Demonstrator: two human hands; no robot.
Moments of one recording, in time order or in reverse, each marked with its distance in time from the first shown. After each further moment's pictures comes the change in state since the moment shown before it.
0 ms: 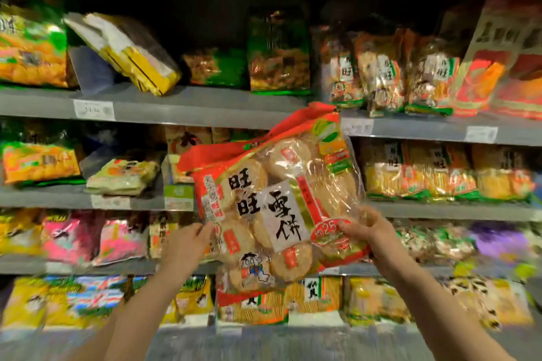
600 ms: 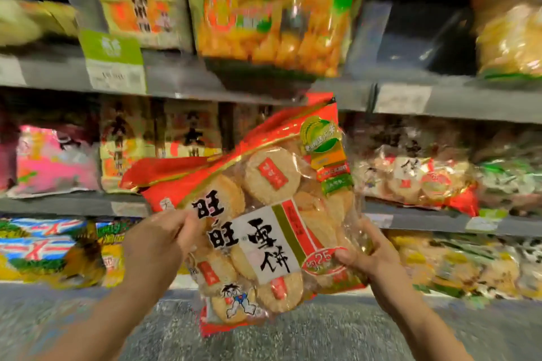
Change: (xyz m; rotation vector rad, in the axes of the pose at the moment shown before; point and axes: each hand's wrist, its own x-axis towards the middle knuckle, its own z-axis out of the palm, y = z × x) left_hand 0.028 -0.168 0.229 0.161 0.410 0.440; right_hand 0.081 0.348 -0.002 0.069 -0.017 0.095
